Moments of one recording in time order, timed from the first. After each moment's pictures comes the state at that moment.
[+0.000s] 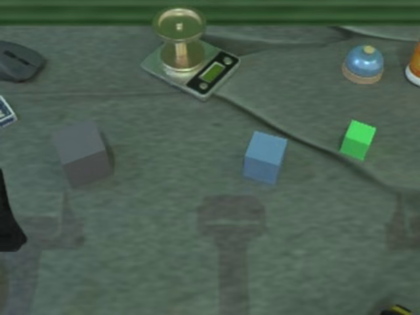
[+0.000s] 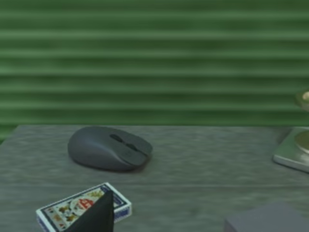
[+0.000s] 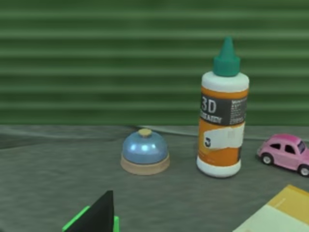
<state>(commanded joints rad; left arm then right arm) 0.00 0.00 0.00 0.00 0.00 0.00 0.00 0.00 0.00 0.00 0.00 0.00</state>
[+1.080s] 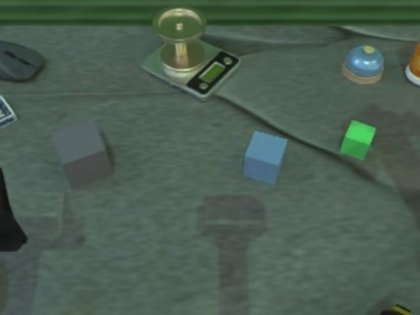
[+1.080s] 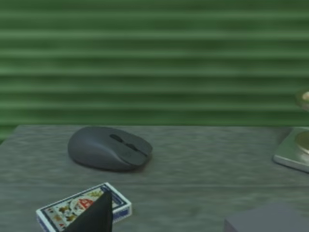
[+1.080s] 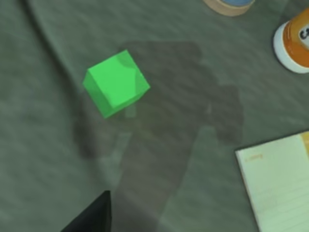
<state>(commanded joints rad) 0.00 0.00 0.00 0.00 0.00 0.00 0.11 1.29 1.13 -0.72 0.00 -0.48</state>
